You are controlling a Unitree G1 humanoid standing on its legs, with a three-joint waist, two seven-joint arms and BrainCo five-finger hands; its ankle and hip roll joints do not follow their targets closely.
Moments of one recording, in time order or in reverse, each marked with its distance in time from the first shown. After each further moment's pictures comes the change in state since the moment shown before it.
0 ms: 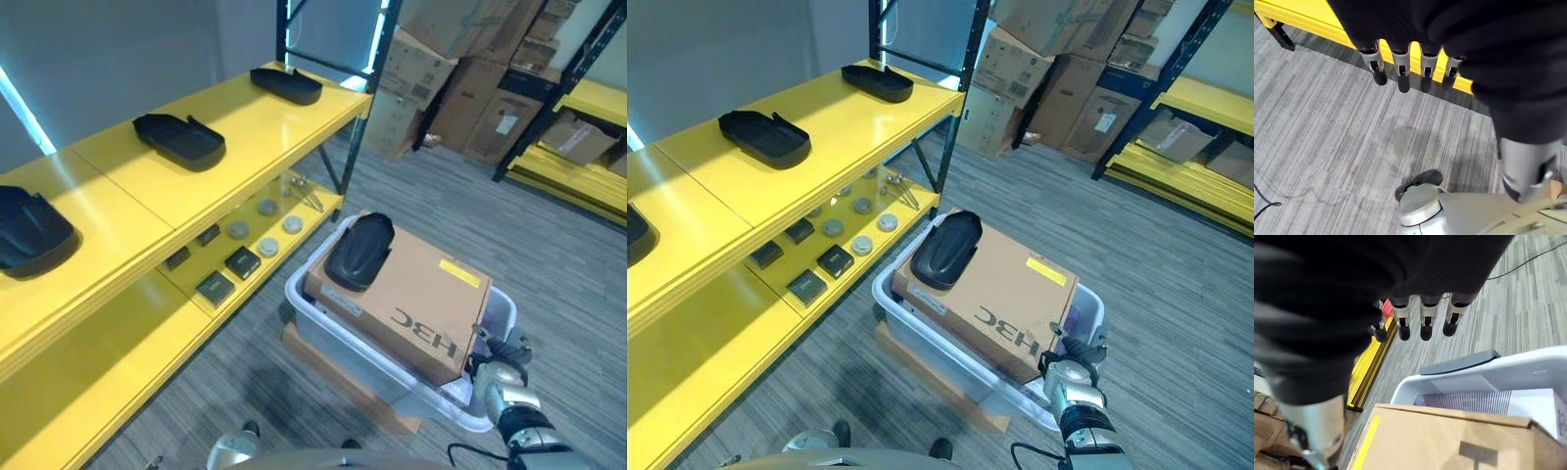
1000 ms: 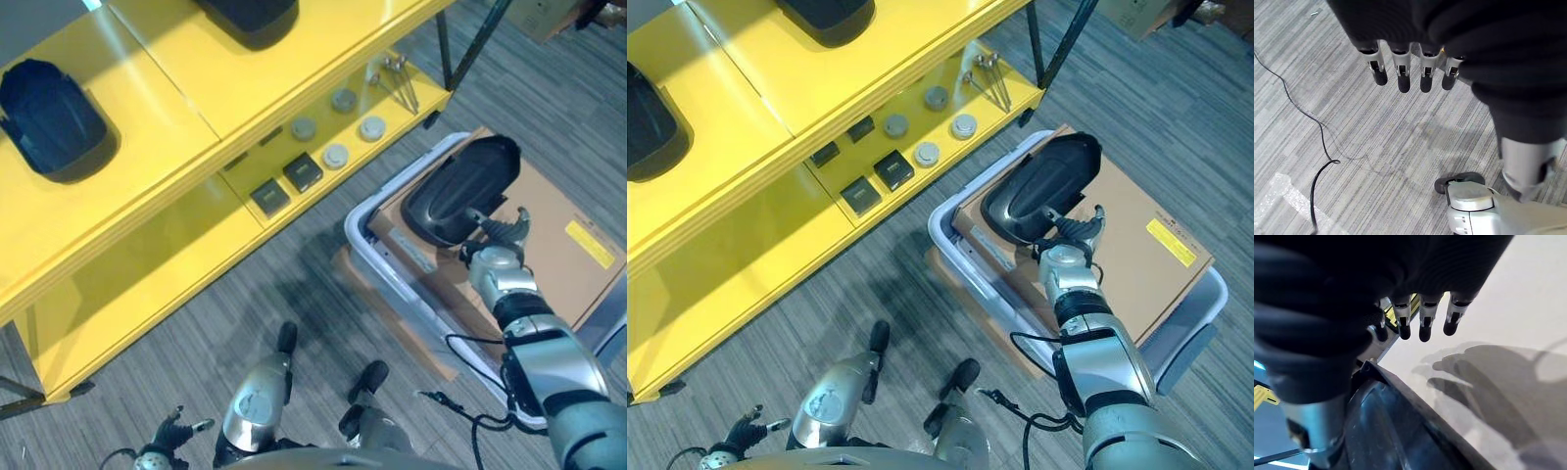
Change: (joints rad) left arm -0.127 0.003 -0.048 -0.010 -0.139 -0.103 -0.046; right arm -0.528 -0.136 0.207 0.128 -0.002 0.003 0.010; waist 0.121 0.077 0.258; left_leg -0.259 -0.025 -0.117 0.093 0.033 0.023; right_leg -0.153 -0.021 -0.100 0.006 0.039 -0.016
